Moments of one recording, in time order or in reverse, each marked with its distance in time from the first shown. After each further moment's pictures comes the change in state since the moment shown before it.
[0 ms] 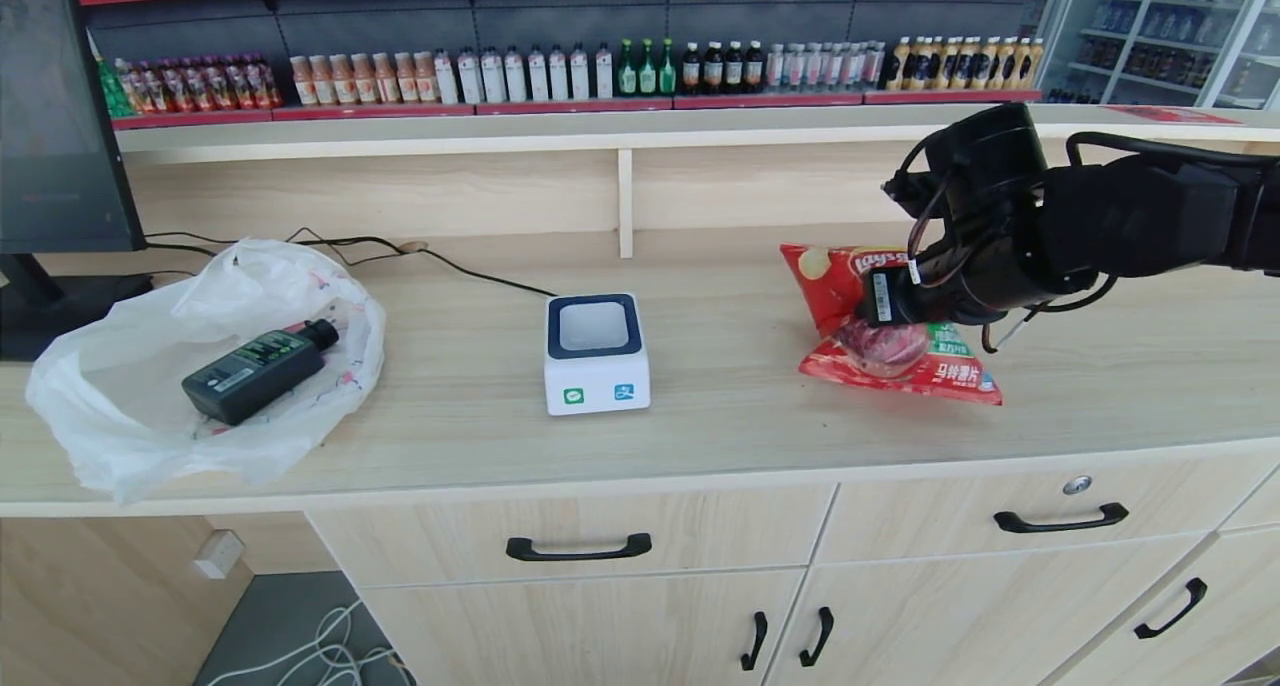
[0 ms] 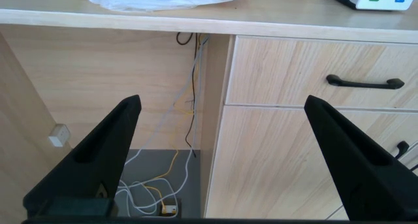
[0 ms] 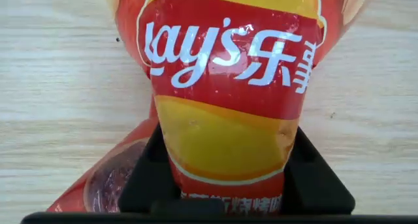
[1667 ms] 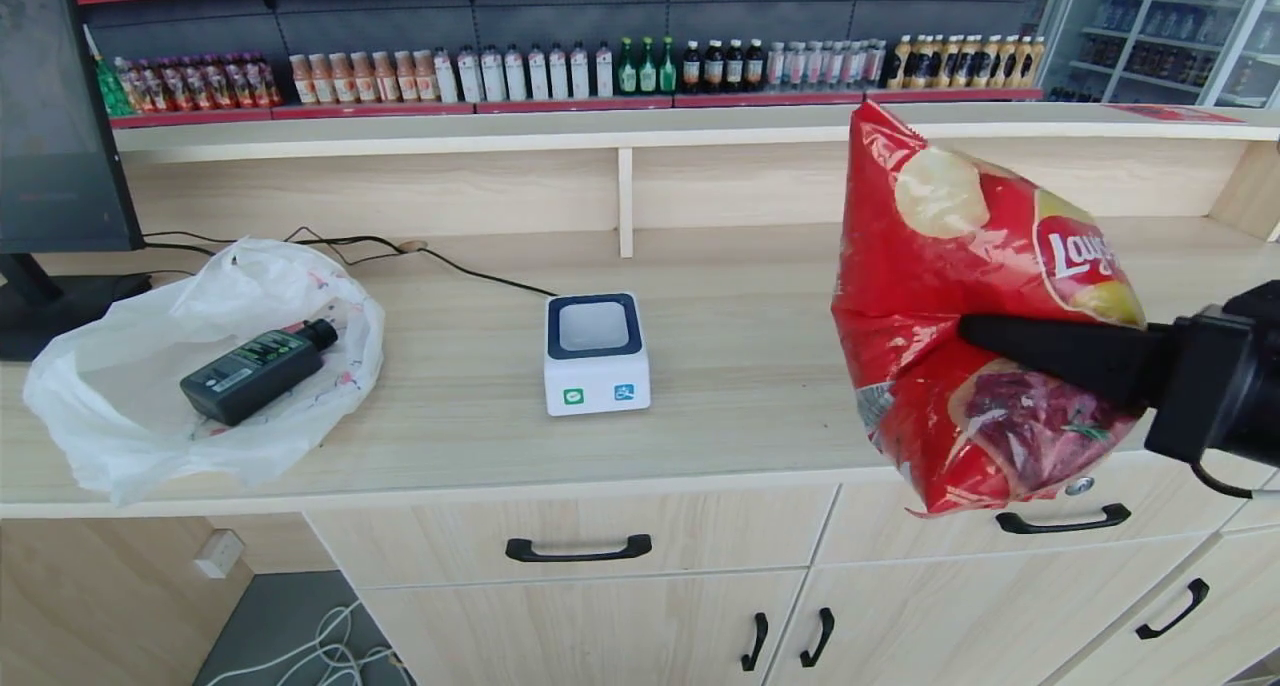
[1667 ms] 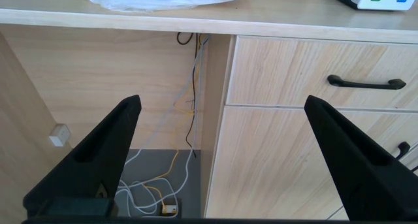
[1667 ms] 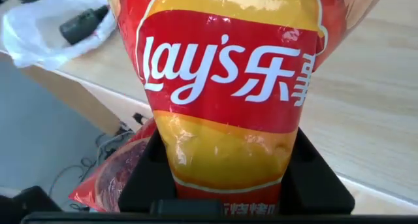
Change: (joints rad) left arm 0.000 0.000 0.000 0.000 0.000 0.000; right arm 0.231 -0.803 0.915 -0.657 0.362 0.106
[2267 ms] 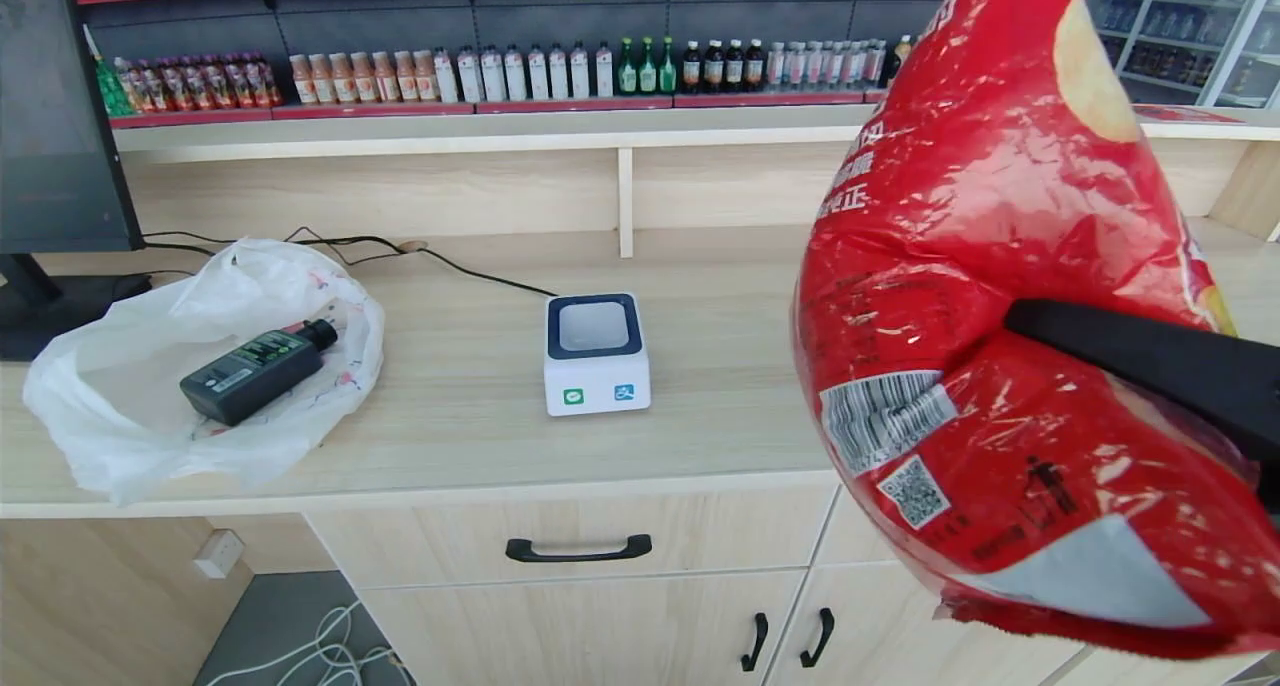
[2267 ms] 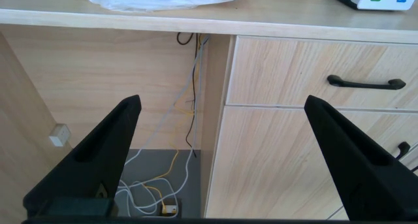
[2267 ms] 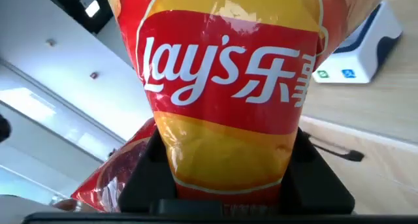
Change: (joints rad) left arm 0.000 0.000 0.000 0.000 0.000 0.000; right arm 0.161 -0.018 0.289 -0.621 0.220 0.620
